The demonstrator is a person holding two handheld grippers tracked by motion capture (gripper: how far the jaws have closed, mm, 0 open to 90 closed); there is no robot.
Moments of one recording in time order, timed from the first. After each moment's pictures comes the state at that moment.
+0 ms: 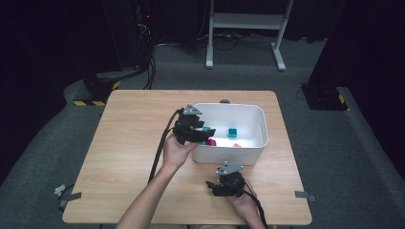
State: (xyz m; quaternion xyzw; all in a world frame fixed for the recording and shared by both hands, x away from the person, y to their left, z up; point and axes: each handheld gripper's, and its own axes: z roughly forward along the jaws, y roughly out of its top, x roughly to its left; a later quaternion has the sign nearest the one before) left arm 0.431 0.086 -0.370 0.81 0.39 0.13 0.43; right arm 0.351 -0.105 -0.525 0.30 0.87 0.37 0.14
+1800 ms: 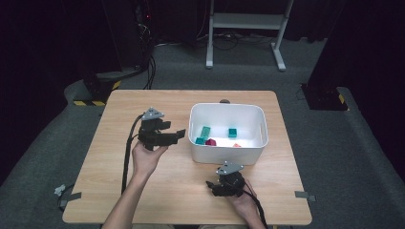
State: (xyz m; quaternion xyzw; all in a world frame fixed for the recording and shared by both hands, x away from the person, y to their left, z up) left arm 0.402 0.179 -0.370 0.75 0.45 0.15 0.46; right arm 0.352 -0.105 -0.525 0.30 0.87 0.37 0.14
